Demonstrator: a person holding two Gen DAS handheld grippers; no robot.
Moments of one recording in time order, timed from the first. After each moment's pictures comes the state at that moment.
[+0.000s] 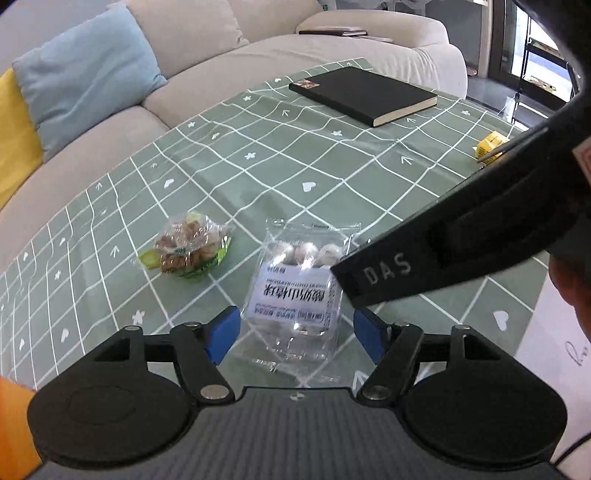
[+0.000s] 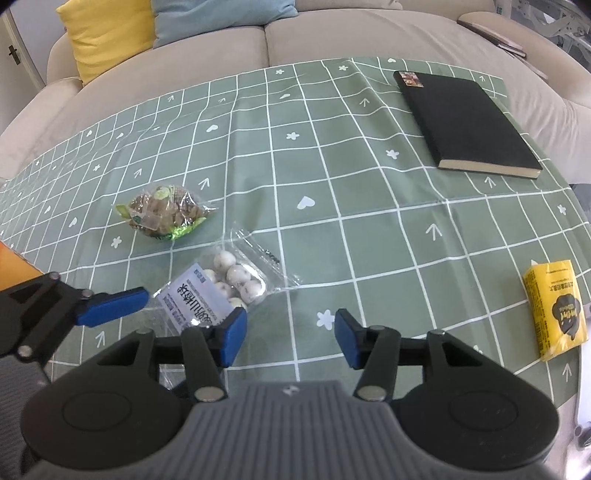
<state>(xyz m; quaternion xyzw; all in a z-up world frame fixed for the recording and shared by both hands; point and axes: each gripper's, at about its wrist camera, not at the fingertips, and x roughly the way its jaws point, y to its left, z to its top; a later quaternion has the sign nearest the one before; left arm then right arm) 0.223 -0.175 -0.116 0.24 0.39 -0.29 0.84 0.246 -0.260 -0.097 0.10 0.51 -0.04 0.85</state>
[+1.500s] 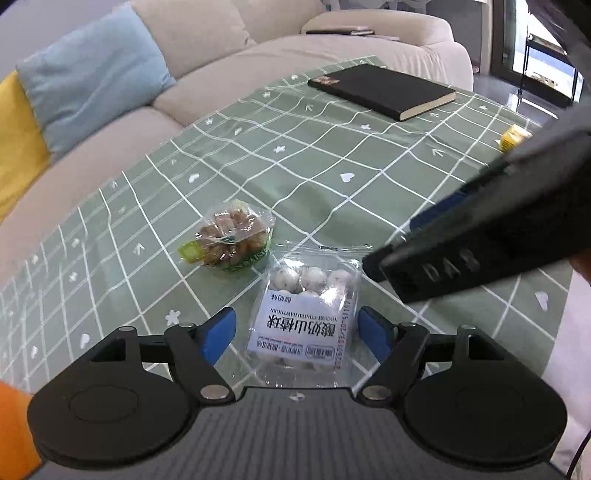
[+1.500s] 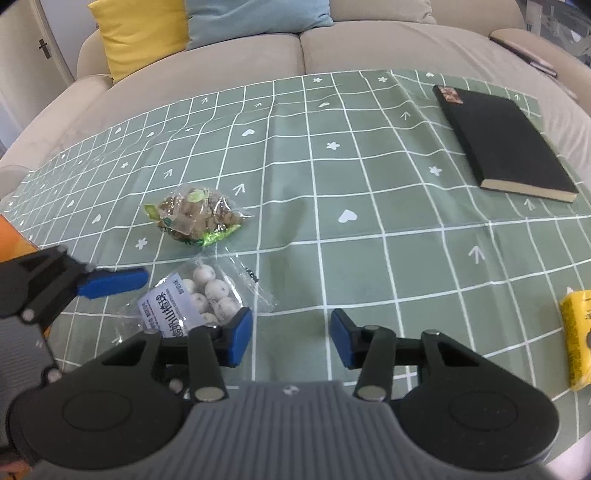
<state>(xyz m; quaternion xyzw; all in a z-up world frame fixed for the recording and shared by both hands) 0.246 -0.148 -0.121 0.24 0.39 -0.29 0.84 0.256 -0.252 -0.105 0.10 0.49 0.01 0.87</state>
